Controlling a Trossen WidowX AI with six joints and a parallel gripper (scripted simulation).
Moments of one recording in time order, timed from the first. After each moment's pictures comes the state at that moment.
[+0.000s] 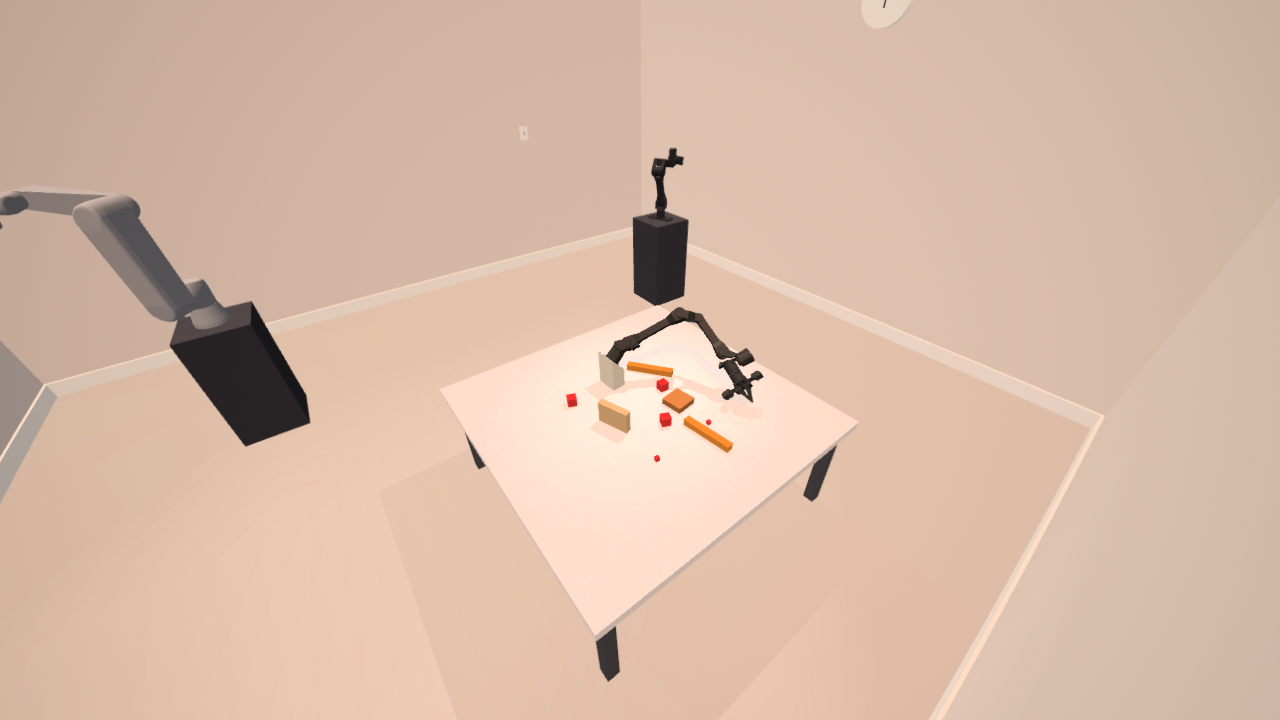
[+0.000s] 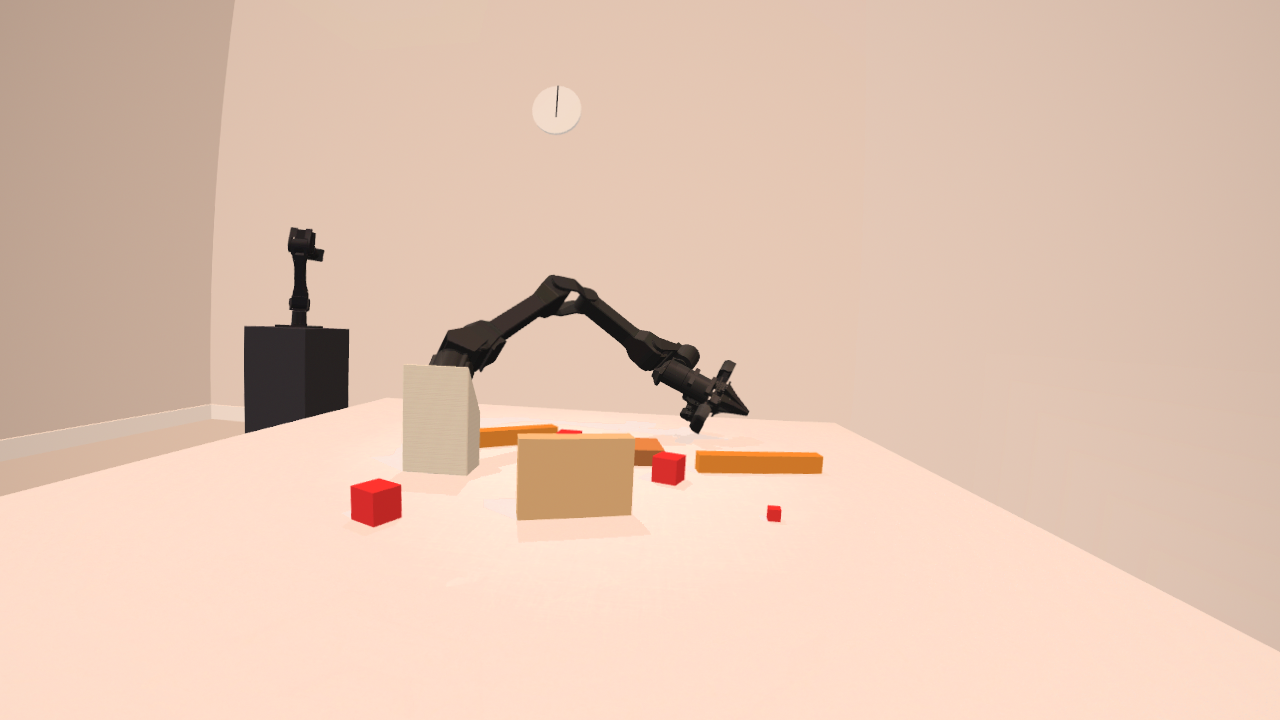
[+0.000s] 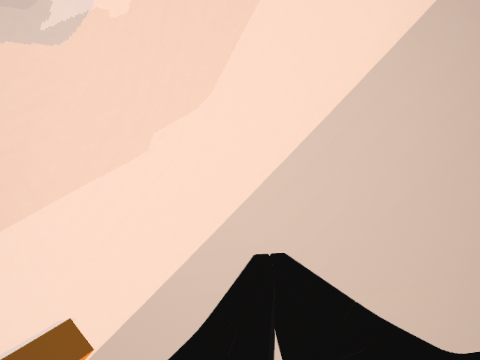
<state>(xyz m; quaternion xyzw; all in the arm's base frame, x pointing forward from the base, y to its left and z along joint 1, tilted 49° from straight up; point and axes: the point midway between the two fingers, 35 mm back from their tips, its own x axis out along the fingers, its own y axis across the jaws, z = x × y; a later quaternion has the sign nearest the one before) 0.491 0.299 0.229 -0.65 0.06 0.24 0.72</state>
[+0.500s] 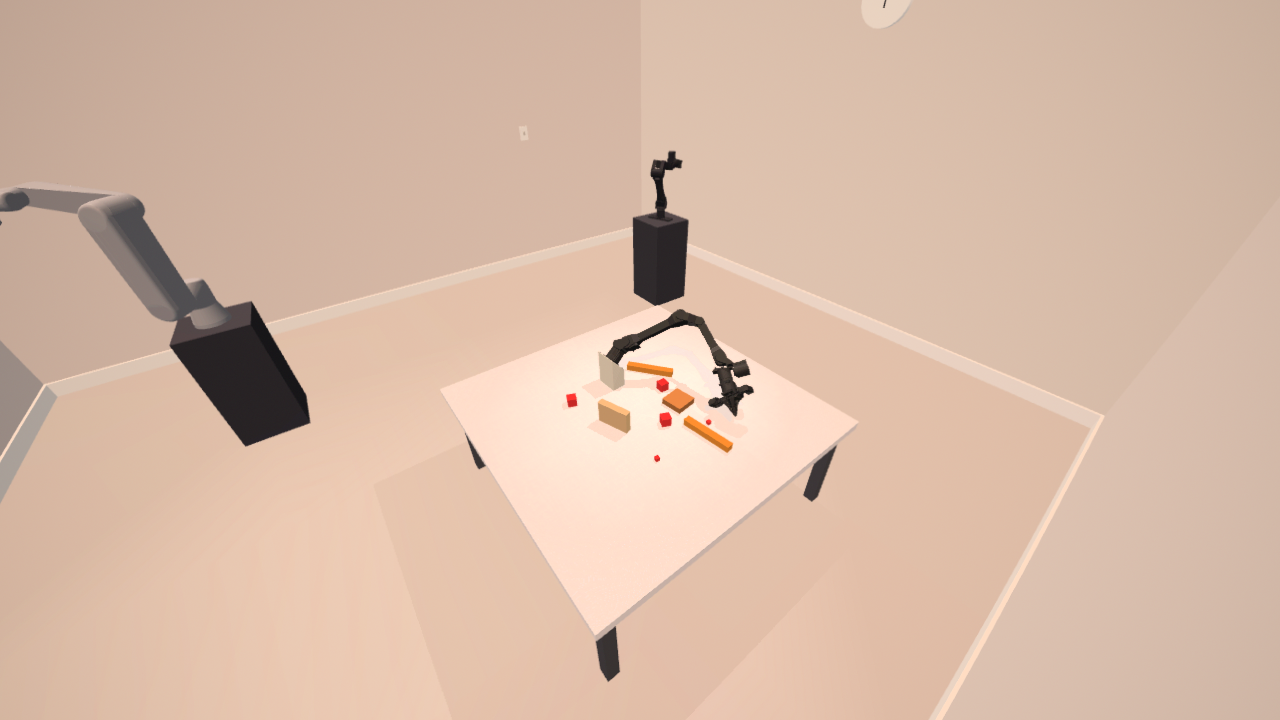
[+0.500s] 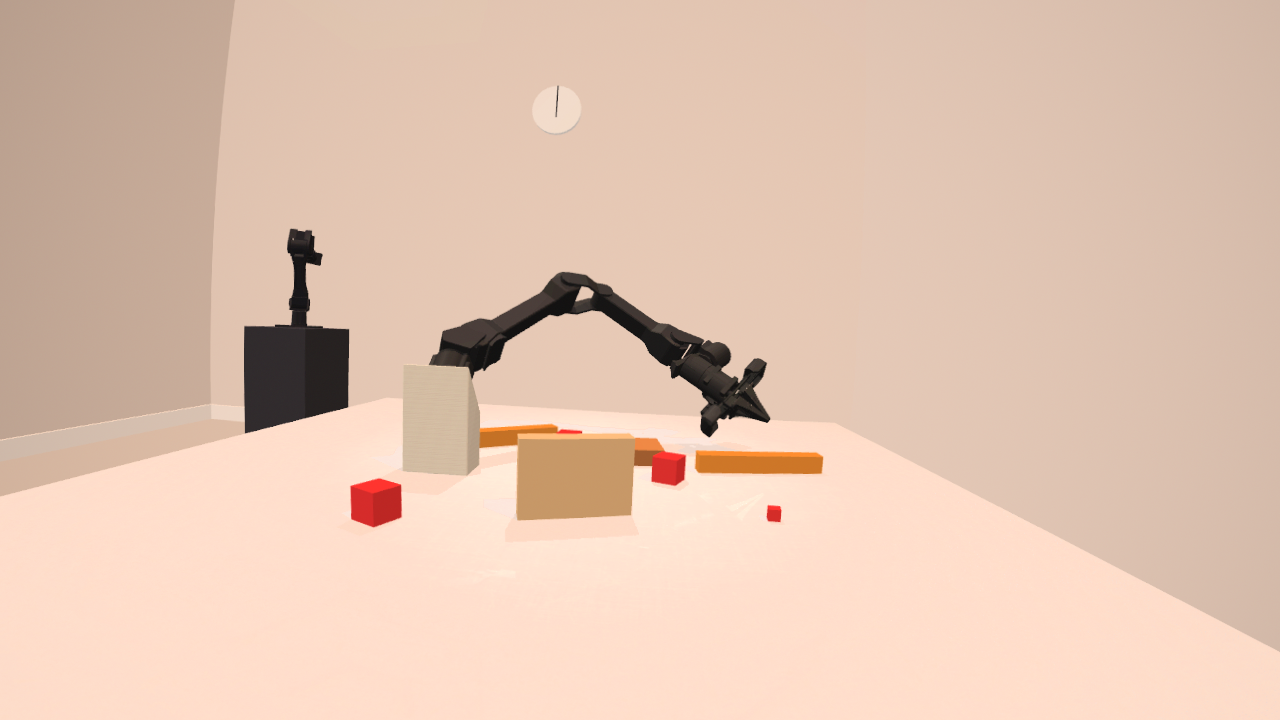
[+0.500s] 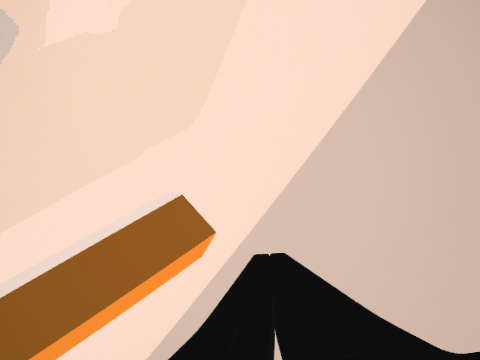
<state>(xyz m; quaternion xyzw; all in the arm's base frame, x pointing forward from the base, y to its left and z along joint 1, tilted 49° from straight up) 0.518 0.219 0.144 -0.59 0.21 0.27 0.73</state>
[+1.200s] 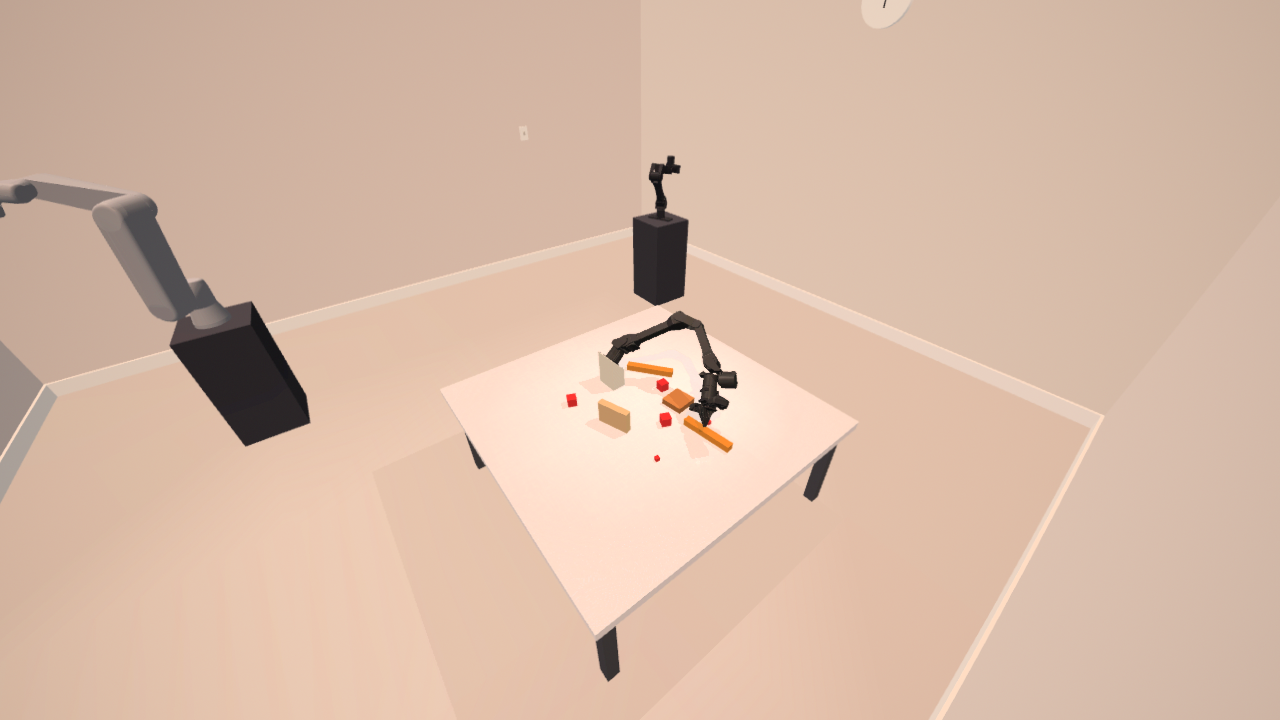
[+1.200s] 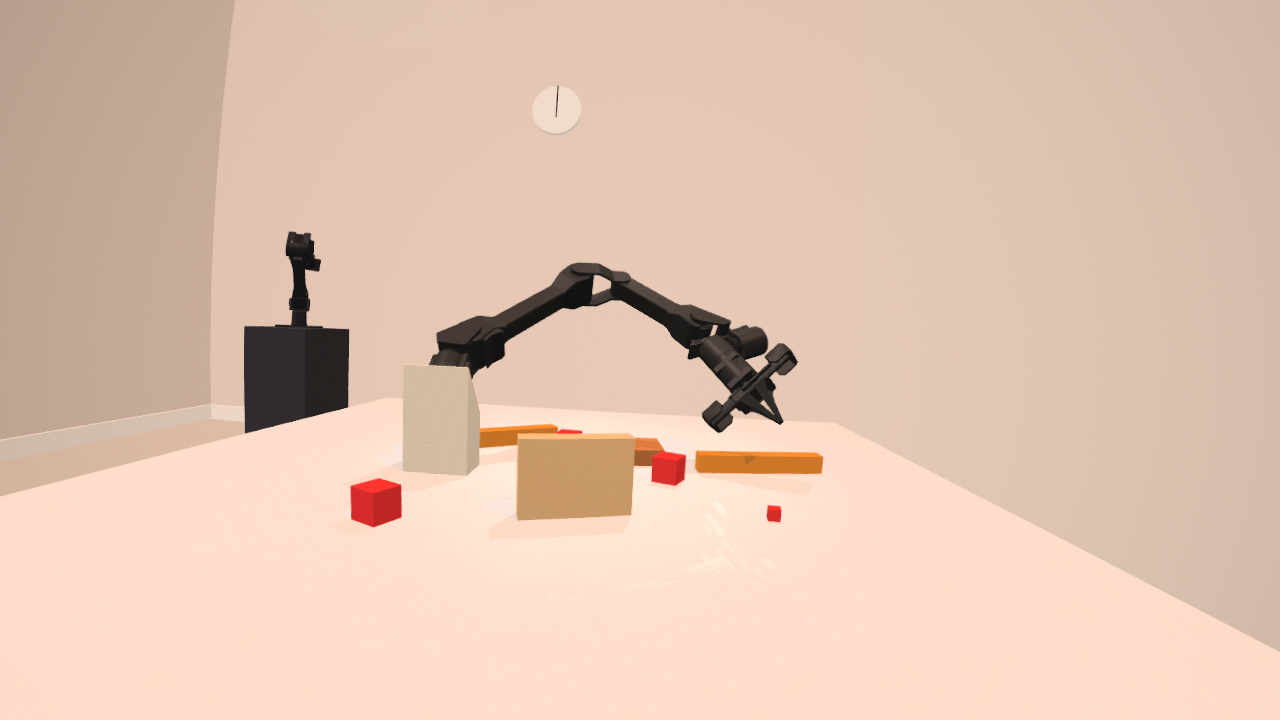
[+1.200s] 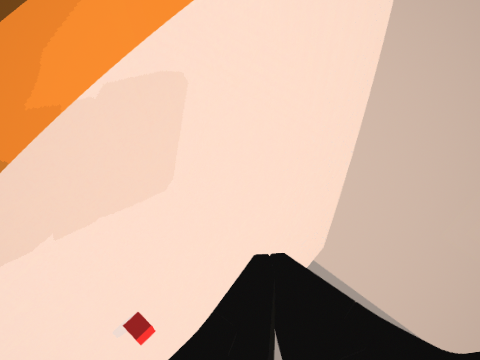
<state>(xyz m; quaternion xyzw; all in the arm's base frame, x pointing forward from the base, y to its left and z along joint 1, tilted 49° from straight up) 0.518 0.100 0.044 -0.42 0.41 0.26 0.77</state>
